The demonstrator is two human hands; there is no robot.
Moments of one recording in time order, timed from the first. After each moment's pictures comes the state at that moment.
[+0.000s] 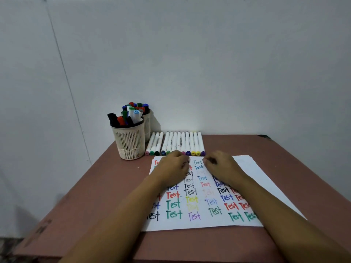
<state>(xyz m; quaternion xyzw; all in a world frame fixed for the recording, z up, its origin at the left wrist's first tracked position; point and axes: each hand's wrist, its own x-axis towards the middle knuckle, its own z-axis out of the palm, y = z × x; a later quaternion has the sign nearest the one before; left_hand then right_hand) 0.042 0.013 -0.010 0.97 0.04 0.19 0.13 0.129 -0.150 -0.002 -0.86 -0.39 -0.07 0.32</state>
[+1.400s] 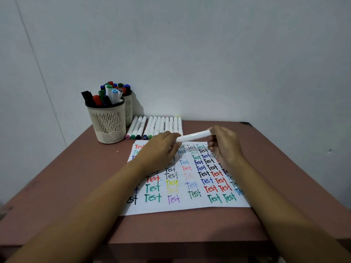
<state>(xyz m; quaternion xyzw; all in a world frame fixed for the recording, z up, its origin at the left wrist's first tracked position) 0.041 -0.004 -0.002 0.94 -0.06 0.31 0.12 0.112 -0.176 0.028 -0.63 -0.14 0.07 0.76</state>
